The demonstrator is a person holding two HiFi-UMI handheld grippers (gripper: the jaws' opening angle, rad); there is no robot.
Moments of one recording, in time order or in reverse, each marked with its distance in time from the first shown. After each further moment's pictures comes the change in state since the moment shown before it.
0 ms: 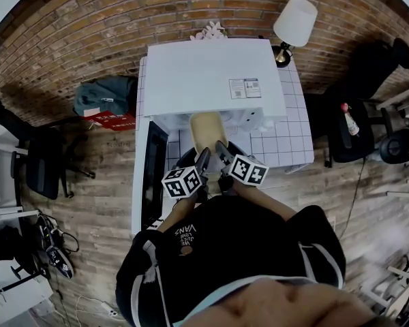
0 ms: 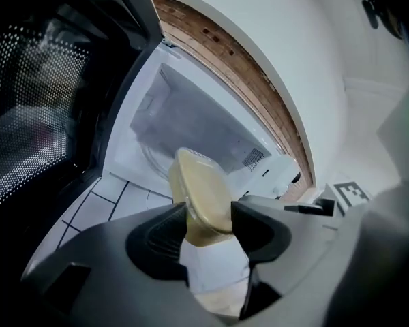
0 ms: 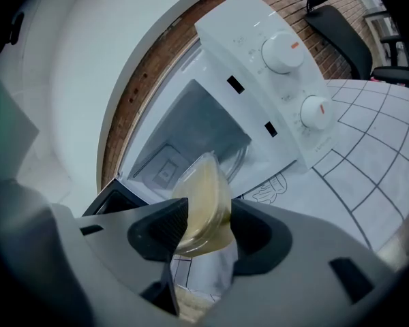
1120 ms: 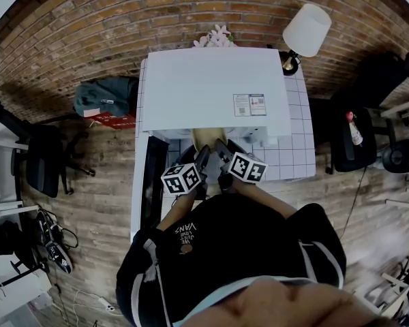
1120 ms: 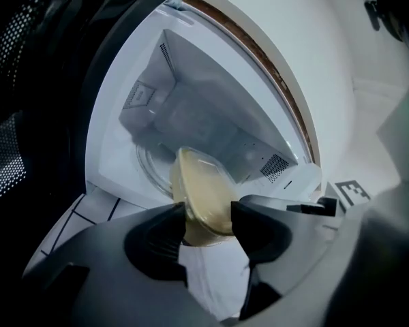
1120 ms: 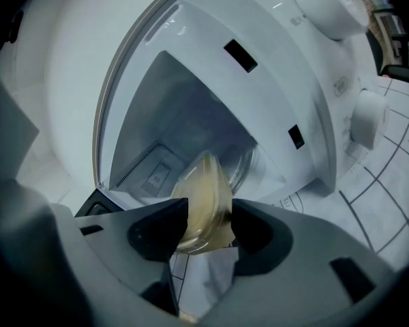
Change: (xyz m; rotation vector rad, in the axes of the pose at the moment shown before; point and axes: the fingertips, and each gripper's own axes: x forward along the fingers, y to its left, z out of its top) left arm 0.049 0.023 0.029 -0.027 0.009 0.026; right arm 0.052 -0.010 0.031 -0.003 0.055 0.006
